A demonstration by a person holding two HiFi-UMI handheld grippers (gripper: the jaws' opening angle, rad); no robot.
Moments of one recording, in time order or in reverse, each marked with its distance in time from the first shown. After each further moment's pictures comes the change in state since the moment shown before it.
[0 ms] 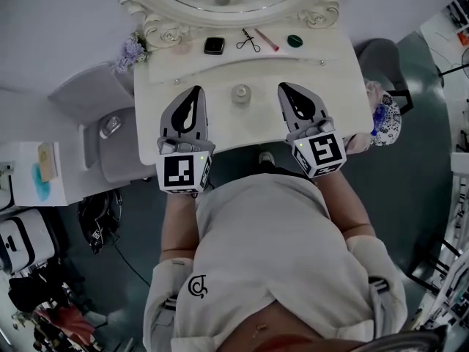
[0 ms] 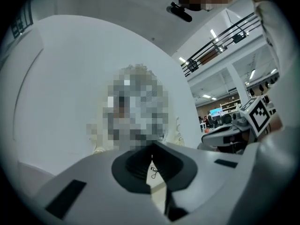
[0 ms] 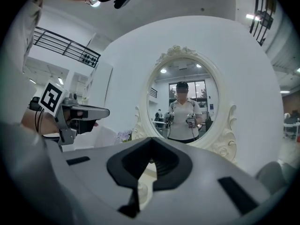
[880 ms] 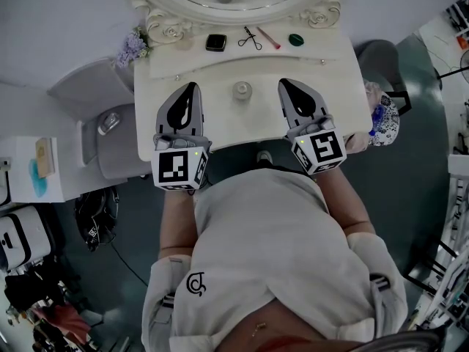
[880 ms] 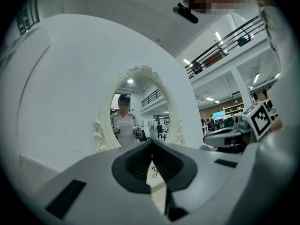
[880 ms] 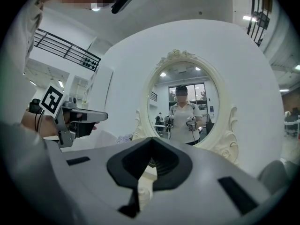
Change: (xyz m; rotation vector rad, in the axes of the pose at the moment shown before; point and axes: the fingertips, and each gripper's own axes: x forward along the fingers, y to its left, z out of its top) left arm -0.010 0.014 0.000 -0.048 -0.010 0.026; right arm 0.001 0.006 0.008 0.010 -0.047 0.001
